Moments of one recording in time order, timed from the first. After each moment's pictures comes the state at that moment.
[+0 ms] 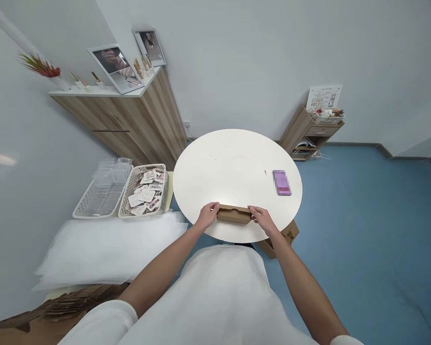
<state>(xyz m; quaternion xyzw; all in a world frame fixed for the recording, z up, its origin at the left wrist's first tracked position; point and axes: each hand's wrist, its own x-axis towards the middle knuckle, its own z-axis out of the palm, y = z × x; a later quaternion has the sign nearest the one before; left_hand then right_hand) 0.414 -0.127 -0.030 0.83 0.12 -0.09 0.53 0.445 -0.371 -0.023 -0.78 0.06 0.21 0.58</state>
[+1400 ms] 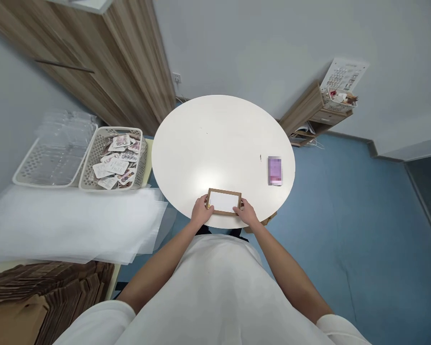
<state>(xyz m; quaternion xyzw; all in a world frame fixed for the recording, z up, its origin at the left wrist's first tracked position) 0.394 -0.181 -0.070 0.84 0.22 -0.13 0.48 0.443 -0.383 -0.058 -0.89 0.04 0.27 0.37</state>
